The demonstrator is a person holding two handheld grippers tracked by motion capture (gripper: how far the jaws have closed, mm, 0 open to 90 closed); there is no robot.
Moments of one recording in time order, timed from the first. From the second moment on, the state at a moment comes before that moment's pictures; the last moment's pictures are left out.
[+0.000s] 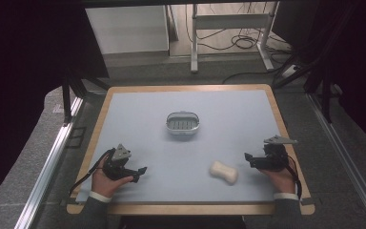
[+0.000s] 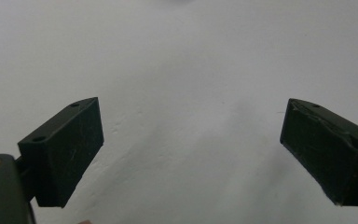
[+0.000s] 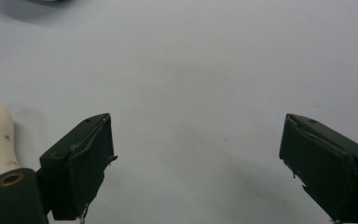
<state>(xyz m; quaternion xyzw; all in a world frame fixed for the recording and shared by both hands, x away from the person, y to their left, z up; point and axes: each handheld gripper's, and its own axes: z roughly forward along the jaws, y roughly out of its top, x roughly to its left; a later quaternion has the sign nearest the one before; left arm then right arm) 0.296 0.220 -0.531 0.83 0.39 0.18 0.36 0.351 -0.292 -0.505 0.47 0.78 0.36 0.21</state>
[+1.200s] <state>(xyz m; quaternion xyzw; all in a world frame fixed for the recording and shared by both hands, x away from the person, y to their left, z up) 0.301 0.227 -0.526 0.83 0.38 0.17 0.36 0.340 -0.282 -0.472 0.41 0.81 0.38 0.19</state>
